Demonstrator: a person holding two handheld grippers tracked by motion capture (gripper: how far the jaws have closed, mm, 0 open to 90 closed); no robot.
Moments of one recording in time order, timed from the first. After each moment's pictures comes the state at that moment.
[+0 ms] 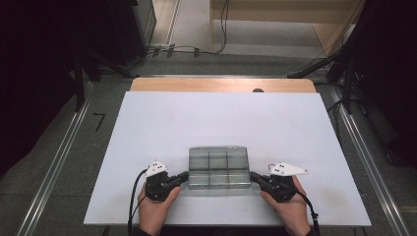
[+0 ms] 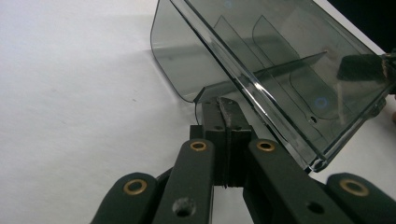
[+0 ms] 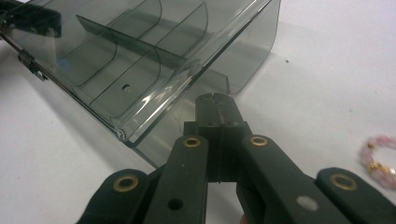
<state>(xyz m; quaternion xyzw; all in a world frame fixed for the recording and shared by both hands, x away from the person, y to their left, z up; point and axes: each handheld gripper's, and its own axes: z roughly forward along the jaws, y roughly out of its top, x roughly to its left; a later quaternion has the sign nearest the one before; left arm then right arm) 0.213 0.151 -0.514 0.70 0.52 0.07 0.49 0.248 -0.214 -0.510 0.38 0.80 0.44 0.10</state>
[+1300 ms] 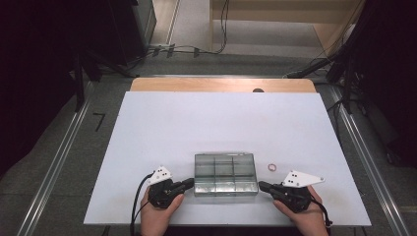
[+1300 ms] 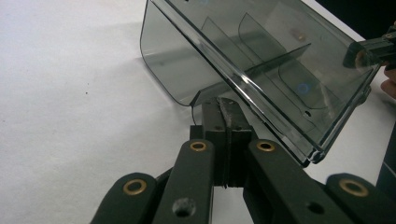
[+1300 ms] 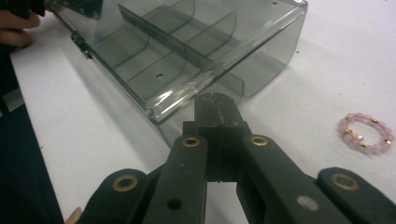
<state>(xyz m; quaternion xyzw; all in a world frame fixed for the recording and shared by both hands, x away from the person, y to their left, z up) 0.203 0.144 -0.514 0.73 0.47 0.07 0.49 0.229 -0.246 -0.500 0.30 0.84 0.45 0.09</state>
